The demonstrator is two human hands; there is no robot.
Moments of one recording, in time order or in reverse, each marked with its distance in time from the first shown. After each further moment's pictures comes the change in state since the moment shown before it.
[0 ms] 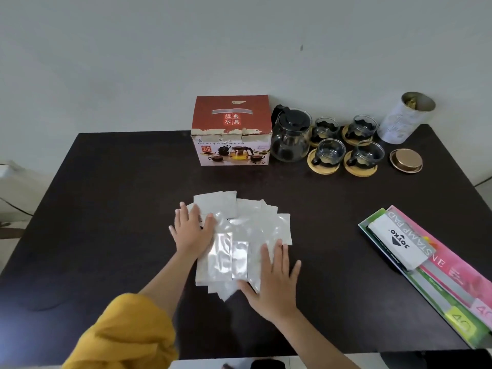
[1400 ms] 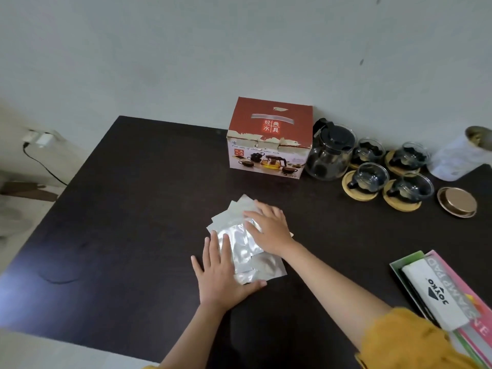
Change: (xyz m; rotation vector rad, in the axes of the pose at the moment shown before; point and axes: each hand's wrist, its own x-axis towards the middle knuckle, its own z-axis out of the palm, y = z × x) left_hand -0.089 0.003 0.029 0.283 -0.024 0.017; right_hand 0.161 -0.039 -0.048 0.208 -0.273 -0.396
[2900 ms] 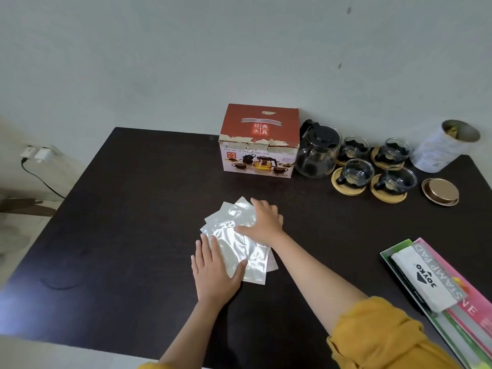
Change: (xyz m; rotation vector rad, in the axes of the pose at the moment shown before) left_hand 0.002 -0.011 0.013 -0.133 0.161 -0.025; right_hand 0.001 -0.021 -0.014 0.092 0.016 0.252
